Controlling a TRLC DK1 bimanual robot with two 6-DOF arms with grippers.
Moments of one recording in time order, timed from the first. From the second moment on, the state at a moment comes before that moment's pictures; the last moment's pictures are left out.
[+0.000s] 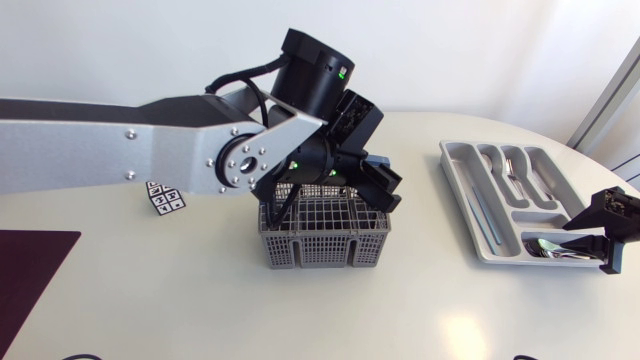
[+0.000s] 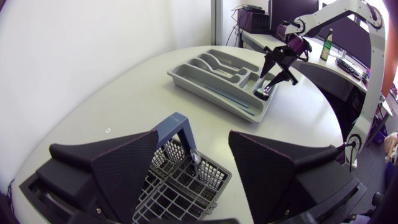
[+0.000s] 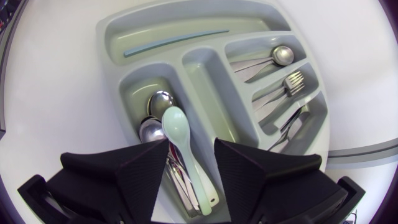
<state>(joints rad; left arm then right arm) -0.83 1.73 1.26 -0.14 0.07 0.11 -0.76 1.91 1.18 -0.64 -0.47 -1.79</state>
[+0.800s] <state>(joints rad) -0.87 1.76 1.17 -0.16 0.02 0.02 -0.61 1.59 0.97 -0.65 -0.60 -1.46</state>
